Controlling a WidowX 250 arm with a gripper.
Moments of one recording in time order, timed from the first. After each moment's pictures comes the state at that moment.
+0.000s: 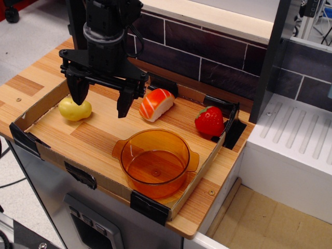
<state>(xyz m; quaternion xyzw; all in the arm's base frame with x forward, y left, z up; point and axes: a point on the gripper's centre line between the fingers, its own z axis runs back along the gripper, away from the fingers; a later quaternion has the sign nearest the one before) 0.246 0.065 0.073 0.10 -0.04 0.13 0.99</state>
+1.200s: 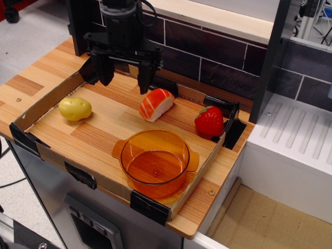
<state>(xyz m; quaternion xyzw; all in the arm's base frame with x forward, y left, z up) 0.304 0.059 0.060 0.02 -0.02 0.09 1.00</state>
